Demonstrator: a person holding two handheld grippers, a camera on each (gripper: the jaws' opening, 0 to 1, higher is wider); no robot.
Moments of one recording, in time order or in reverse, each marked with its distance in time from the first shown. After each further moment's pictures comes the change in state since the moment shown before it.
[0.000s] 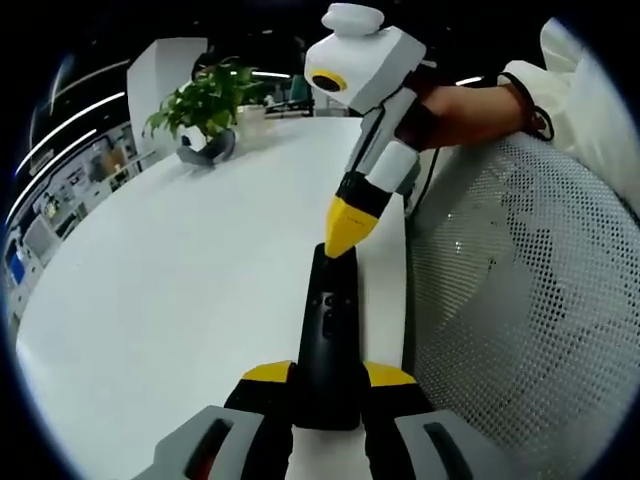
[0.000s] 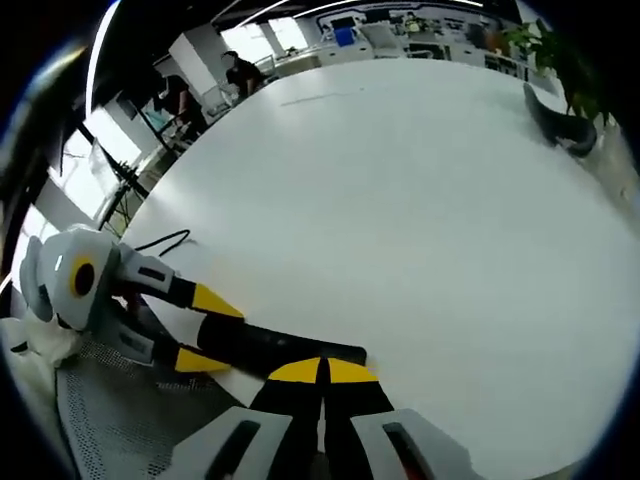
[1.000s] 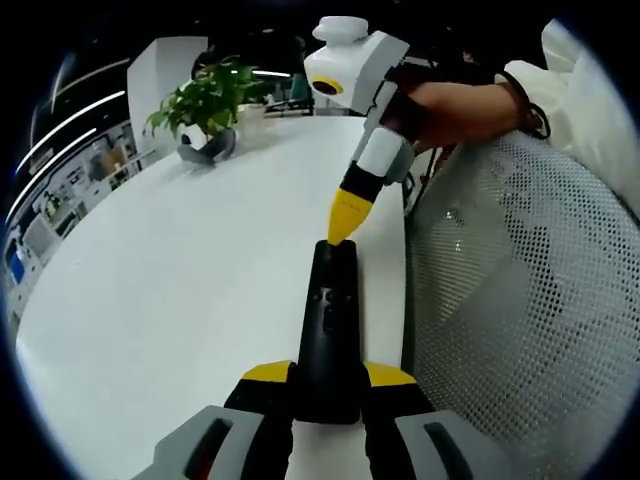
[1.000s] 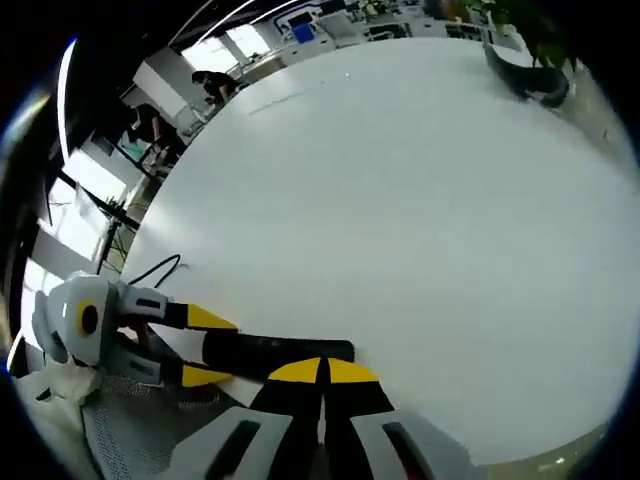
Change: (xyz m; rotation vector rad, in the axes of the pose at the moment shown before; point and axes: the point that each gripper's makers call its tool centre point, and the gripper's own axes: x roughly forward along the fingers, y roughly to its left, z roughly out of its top) left arm -0.003 0.001 -0.003 0.000 0.007 -0.003; right arm -0.006 -0.009 -0.002 0.198 0.020 0.016
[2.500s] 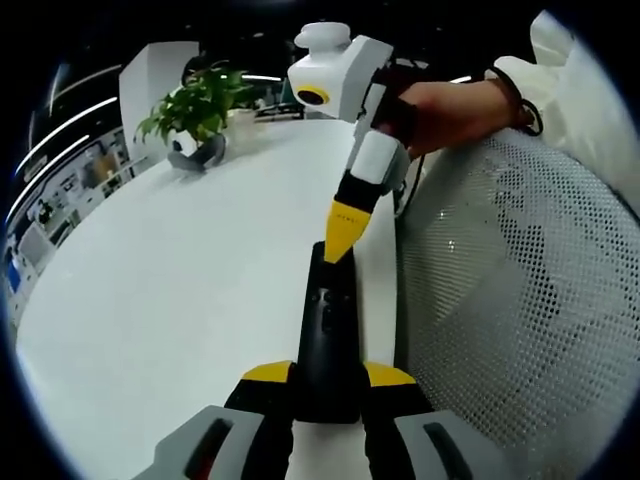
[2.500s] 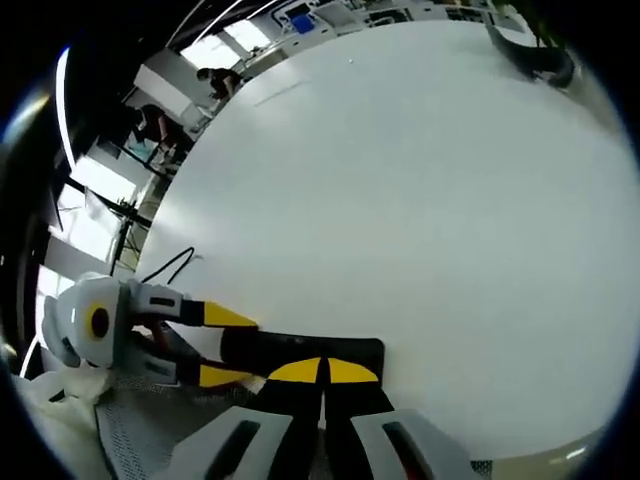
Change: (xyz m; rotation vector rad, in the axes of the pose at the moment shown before) left arm 0.004 -0.007 0.004 0.028 -0.017 -0.027; right arm 0.004 0.011 -0.008 0.032 0.043 0.080
